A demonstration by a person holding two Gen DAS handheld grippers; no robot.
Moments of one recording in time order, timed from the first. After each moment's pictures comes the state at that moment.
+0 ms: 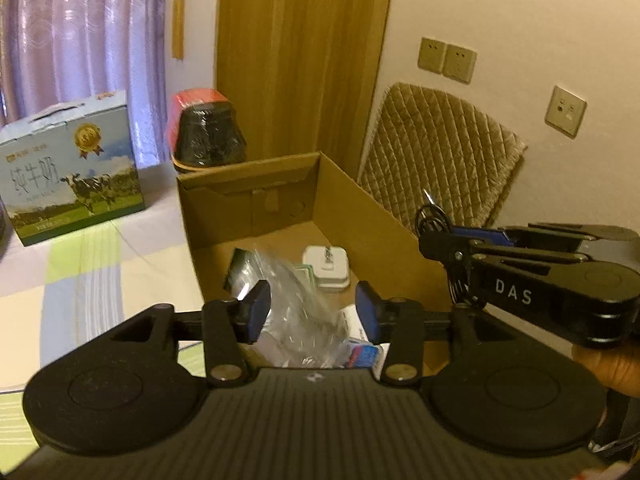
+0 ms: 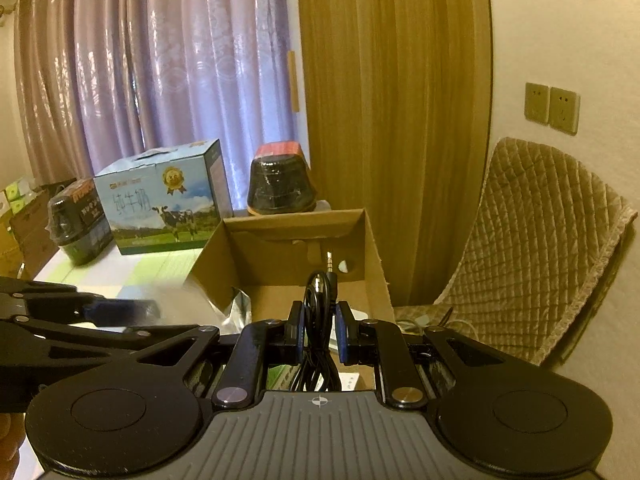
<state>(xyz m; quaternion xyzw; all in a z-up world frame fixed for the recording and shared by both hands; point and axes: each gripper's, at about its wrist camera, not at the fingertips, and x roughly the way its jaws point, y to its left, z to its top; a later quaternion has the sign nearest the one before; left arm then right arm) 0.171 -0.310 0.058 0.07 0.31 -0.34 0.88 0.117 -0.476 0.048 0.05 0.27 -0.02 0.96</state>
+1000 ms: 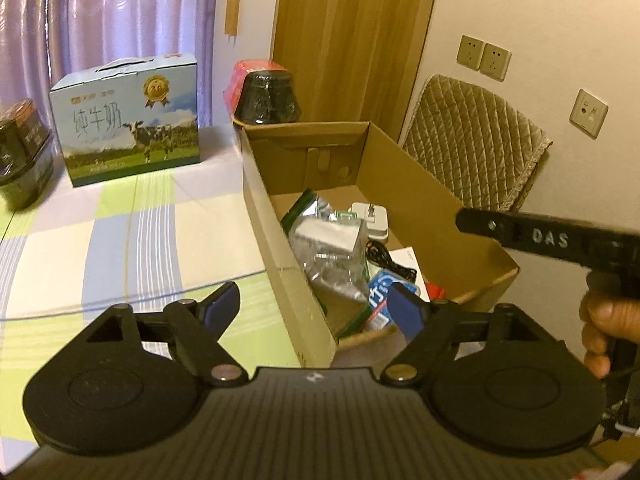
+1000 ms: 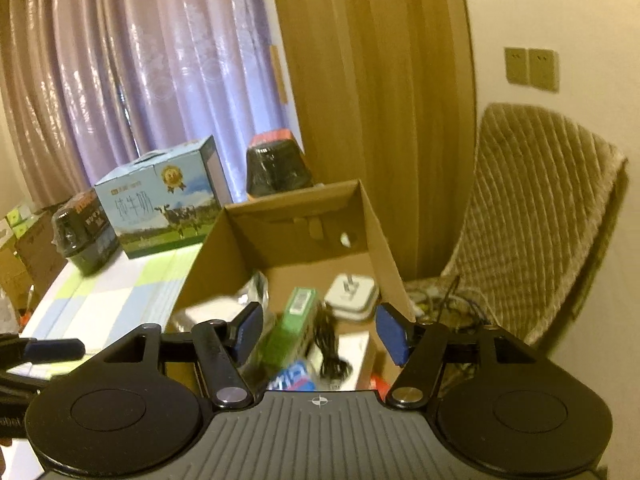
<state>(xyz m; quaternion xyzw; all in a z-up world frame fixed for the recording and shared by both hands) 0.133 -0.243 0.046 0.04 0.35 -0.29 0.89 0.087 -0.479 0.032 0.10 0.28 -0.03 0.96</state>
